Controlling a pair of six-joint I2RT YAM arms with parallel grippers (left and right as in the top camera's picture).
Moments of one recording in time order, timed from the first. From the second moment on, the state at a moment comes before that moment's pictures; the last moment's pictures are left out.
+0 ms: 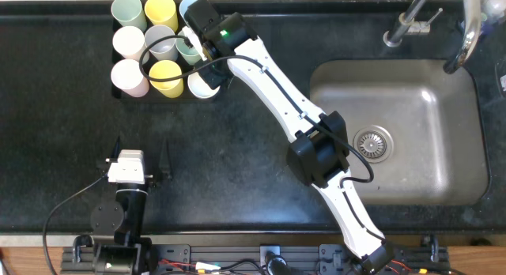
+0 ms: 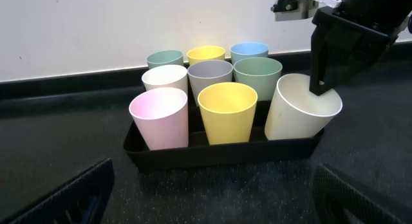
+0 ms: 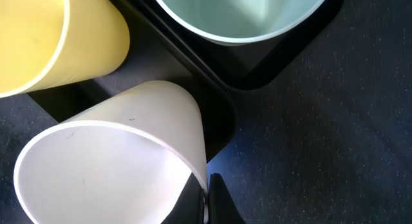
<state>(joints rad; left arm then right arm) -0.03 0.01 0.01 -0.08 0.00 0.08 0.67 2.48 2.50 -1.28 -0.06 -0.06</state>
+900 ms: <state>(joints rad) -0.03 0.01 0.01 -0.08 0.00 0.08 0.62 2.44 2.56 -1.25 0.08 -0.02</state>
